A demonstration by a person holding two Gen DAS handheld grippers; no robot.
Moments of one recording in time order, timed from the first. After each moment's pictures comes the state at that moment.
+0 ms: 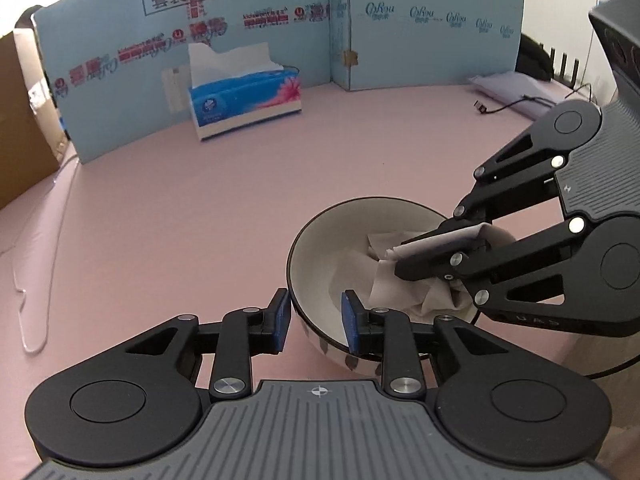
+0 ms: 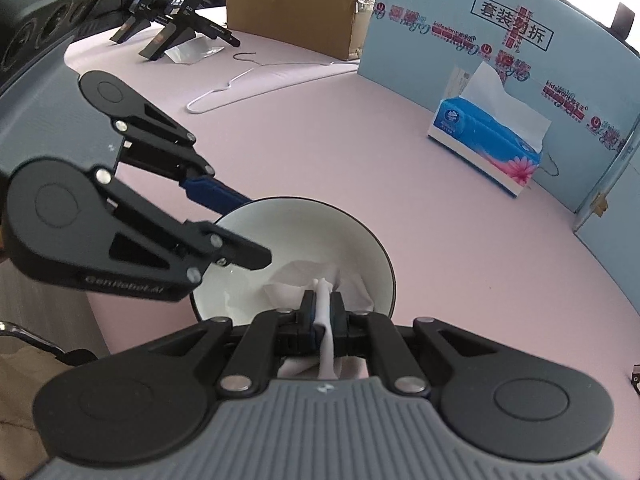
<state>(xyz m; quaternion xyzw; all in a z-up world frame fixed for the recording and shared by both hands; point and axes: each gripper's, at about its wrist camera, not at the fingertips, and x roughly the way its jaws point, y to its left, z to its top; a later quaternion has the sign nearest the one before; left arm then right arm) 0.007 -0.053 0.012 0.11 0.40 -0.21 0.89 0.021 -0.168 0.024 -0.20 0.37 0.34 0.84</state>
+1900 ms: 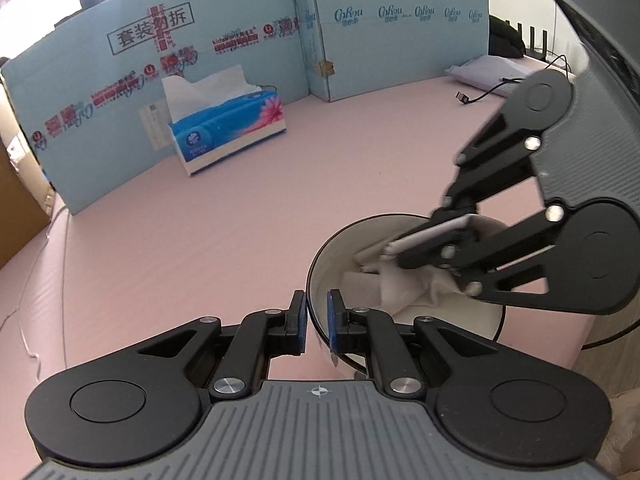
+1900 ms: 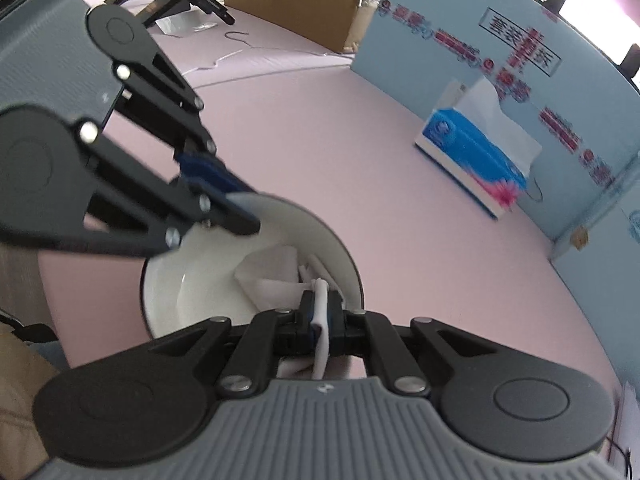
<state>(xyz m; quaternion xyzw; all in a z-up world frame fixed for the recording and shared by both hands) 0.016 -0.046 0.020 0.17 0.36 -0.25 0.88 0.027 -0.159 0.015 -0.27 0.36 0.30 0.84</state>
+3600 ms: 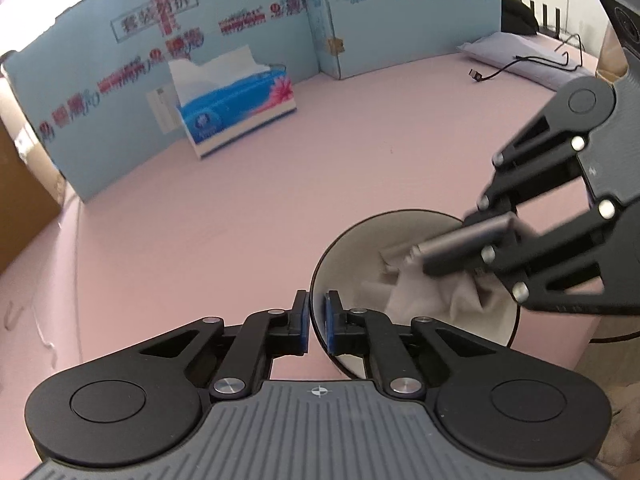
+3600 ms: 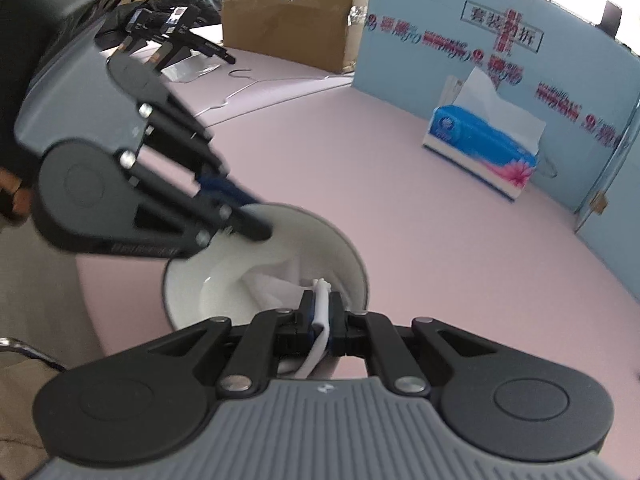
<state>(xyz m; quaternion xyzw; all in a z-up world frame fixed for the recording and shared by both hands) 0.018 -0.060 0.027 0.21 0.38 -0.22 0.87 0.021 -0.178 0.019 -0.17 0.38 0.36 0.84</state>
